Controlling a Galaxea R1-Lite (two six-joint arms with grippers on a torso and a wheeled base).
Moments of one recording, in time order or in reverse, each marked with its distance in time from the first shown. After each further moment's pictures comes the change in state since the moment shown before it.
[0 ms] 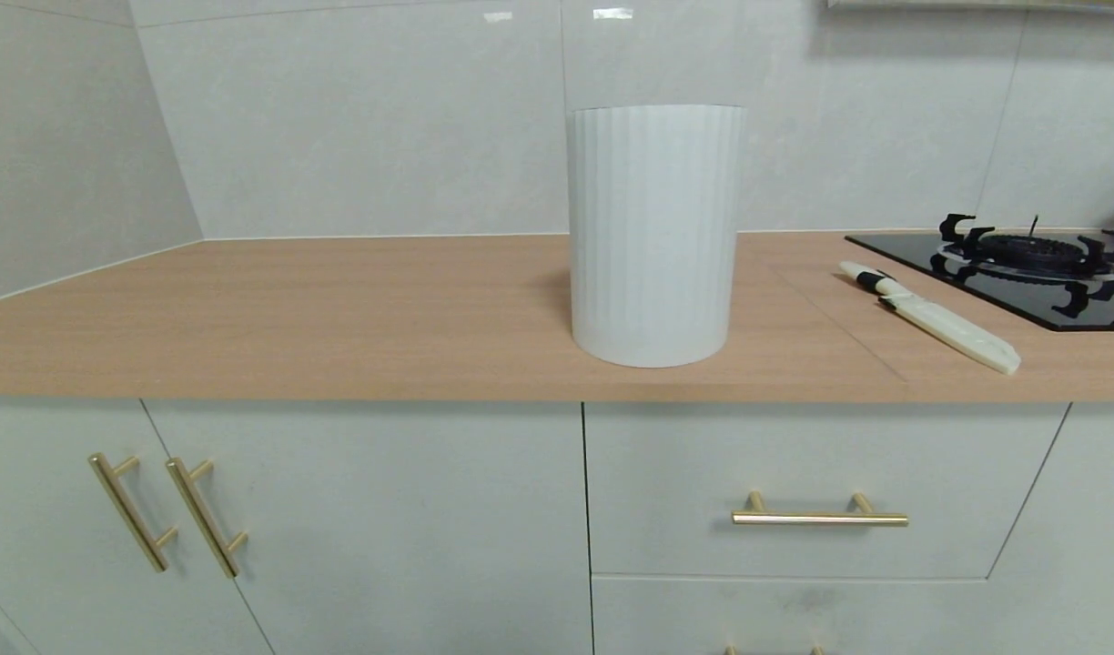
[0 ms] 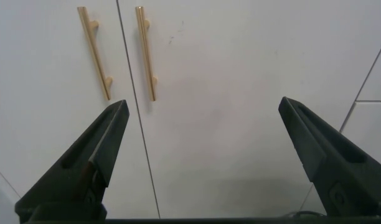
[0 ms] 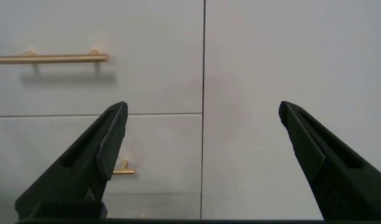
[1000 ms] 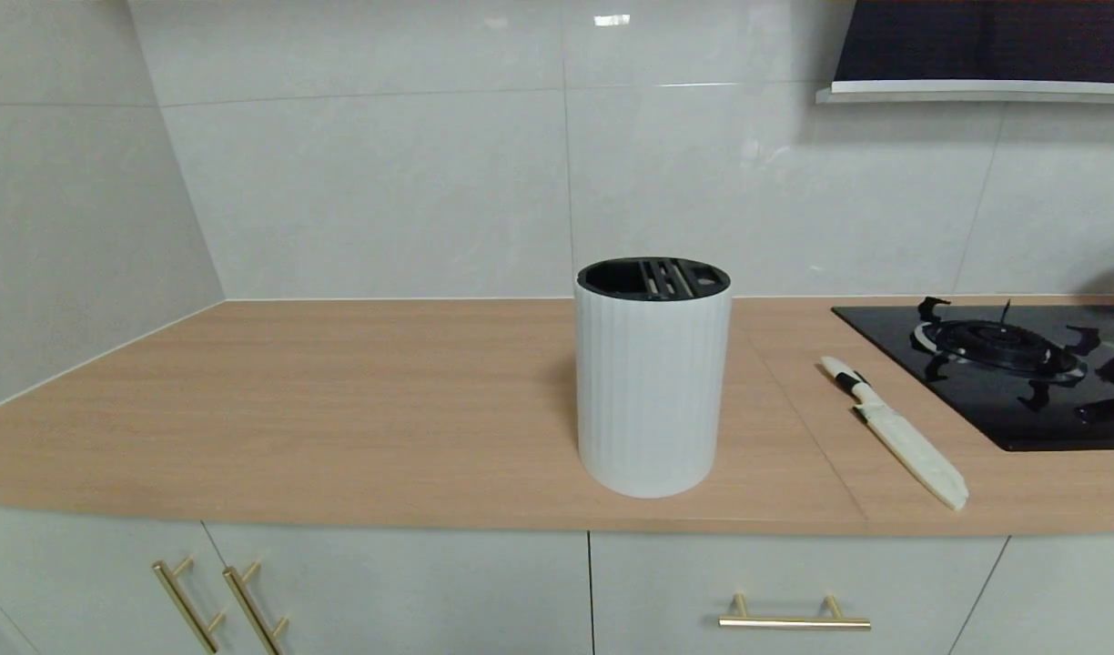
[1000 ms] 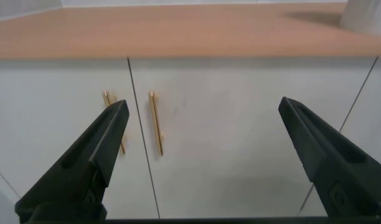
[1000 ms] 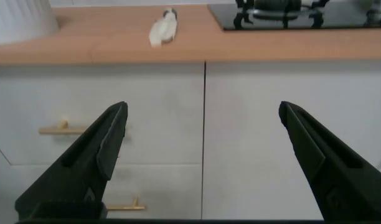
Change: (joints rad) left arm 0.000 0.000 0.000 0.000 0.000 0.000; right arm 0.000 0.000 0.000 0.000 0.000 -0.001
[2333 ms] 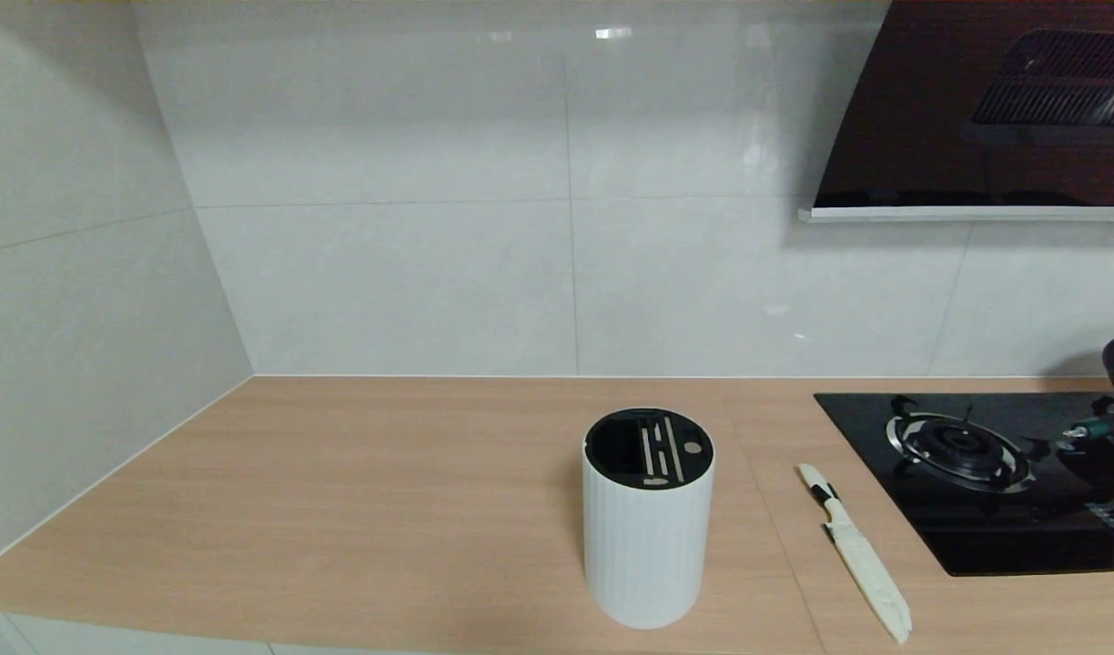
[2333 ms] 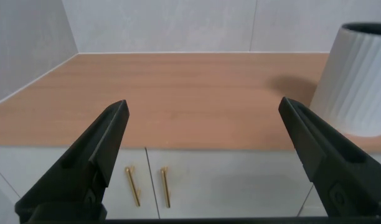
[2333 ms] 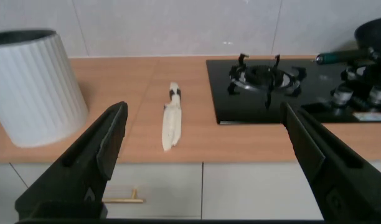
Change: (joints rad) left arm 0.000 0.000 0.000 0.000 0.000 0.000; right arm 0.000 0.000 0.000 0.000 0.000 0.000
